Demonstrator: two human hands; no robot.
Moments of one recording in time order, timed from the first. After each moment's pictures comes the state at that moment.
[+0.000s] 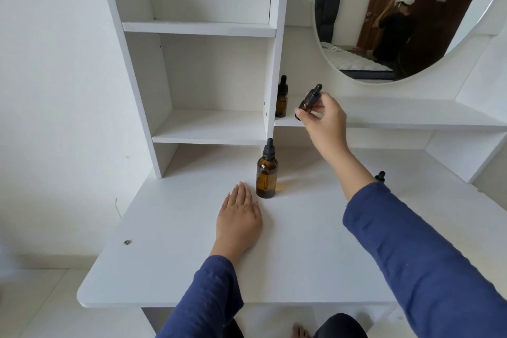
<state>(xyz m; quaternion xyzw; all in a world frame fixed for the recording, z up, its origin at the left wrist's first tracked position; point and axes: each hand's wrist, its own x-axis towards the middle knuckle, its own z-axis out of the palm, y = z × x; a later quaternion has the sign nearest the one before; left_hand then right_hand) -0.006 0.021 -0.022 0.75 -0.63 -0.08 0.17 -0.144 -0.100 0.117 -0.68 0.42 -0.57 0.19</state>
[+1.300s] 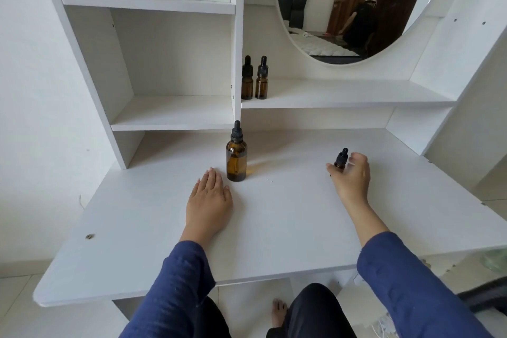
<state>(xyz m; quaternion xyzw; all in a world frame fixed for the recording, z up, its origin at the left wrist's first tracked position) -0.002 0.016 -0.028 0.75 -0.64 -0.06 0.17 -0.269 -0.070 -0.005 -0.51 0.65 -0.52 0.19</state>
